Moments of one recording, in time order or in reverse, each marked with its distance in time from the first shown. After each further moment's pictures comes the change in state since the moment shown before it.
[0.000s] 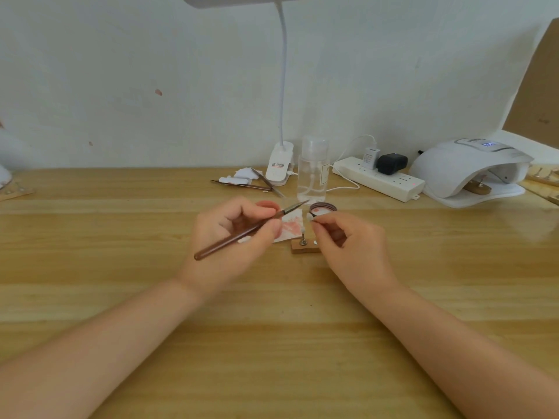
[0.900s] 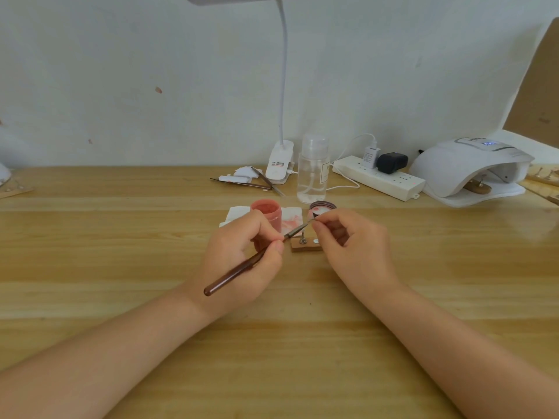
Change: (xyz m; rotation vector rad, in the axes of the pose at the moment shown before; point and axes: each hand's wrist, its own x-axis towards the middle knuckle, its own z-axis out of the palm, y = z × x) left_hand -0.014 -0.004 0.002 0.337 -0.139 0.298; right_hand -0.001 0.001 -0.001 0.040 0.017 -0.033
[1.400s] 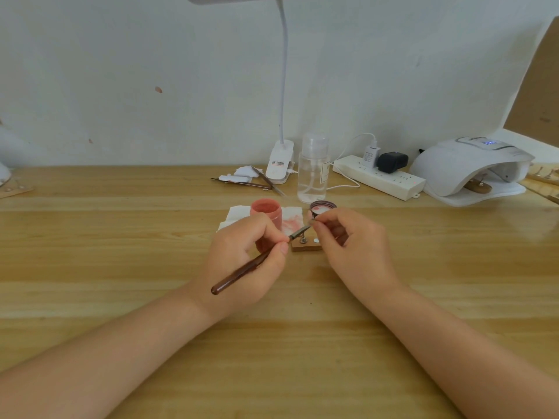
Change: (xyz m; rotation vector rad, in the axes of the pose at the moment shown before) left_hand -0.001 0.002 0.001 0.015 -0.019 -0.034; right_hand 0.000 0.000 0.000 -0.036 -0.013 -0.012
